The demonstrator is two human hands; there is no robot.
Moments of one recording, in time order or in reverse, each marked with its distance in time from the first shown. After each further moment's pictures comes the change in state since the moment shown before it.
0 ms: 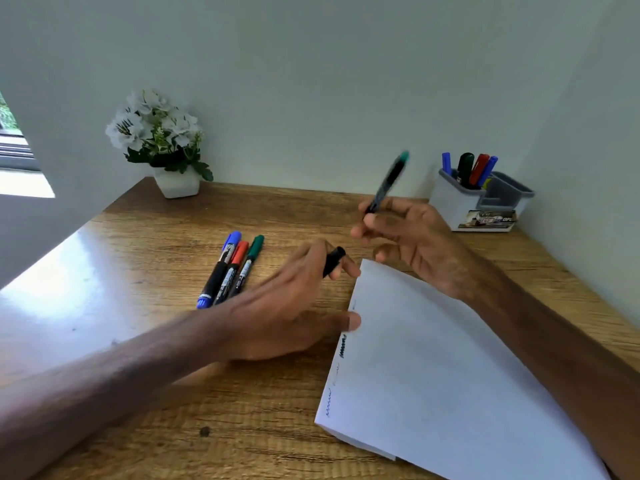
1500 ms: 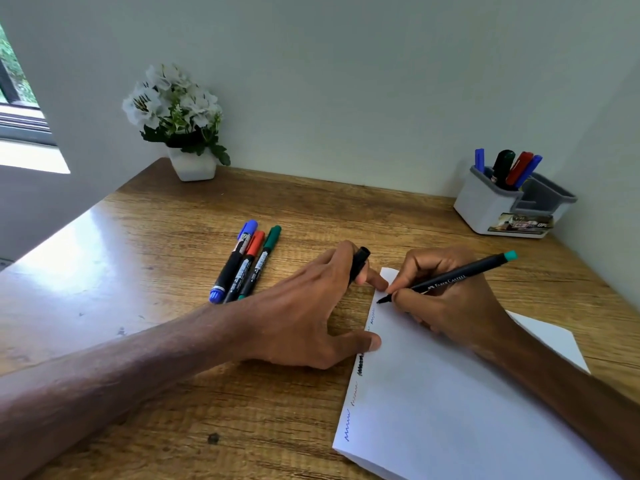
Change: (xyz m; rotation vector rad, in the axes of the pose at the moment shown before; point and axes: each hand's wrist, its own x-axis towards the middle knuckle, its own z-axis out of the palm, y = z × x) left_hand 0.005 0.001 0.003 0.022 -0.080 -0.093; right_hand -0.039 0.029 0.018 -0.561 0.057 -0.251
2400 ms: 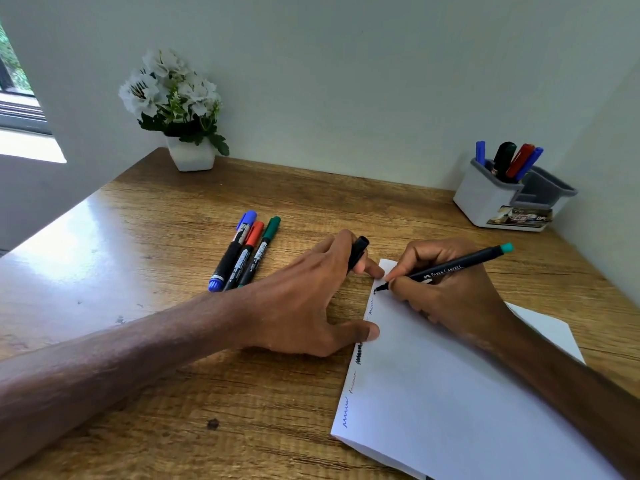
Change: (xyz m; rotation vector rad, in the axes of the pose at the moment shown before) left_hand 0.001 0.000 0.000 -0.001 0.012 -0.008; right_hand -0.002 -0.003 0.001 -0.031 0.031 0.071
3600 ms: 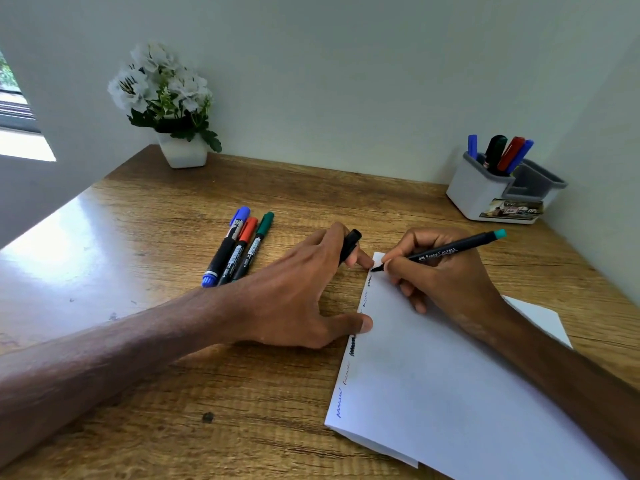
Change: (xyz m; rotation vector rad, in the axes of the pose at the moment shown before) left_hand -0.001 -0.004 0.000 0.063 0.037 0.034; right_hand 0.002 0.007 0.000 0.165 0.090 0.092
